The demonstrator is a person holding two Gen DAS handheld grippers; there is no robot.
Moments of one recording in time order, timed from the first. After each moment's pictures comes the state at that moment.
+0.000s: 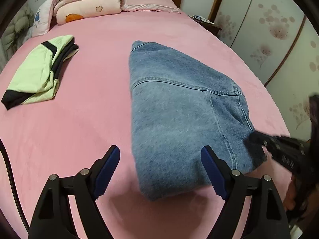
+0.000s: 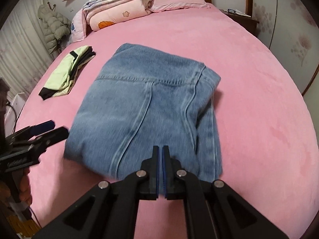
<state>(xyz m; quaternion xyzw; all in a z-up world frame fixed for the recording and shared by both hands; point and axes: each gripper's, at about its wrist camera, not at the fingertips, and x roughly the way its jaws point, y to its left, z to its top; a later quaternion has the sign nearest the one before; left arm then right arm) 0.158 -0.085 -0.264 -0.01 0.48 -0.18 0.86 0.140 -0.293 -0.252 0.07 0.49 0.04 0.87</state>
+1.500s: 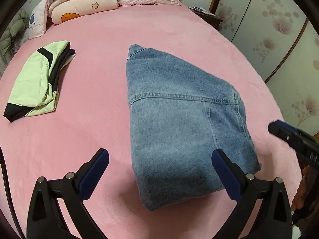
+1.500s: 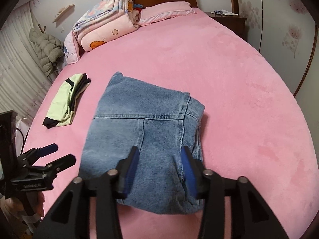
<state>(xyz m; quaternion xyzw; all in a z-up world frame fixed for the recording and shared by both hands) 0.194 -0.095 -0.230 0.00 0.51 -0.17 0.84 0.148 -0.322 -0.194 0.12 0.47 0.02 0.88</state>
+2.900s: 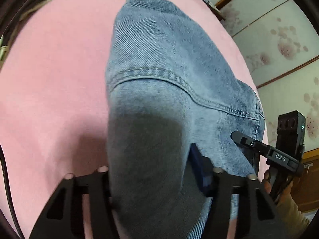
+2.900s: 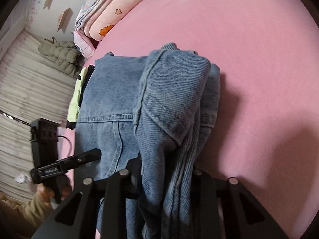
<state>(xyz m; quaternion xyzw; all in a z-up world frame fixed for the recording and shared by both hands) 0.268 -0.099 -0.336 -0.14 0.59 -0.24 0.76 0.233 -0.368 -0.319 0.26 0.53 0.15 0.79</state>
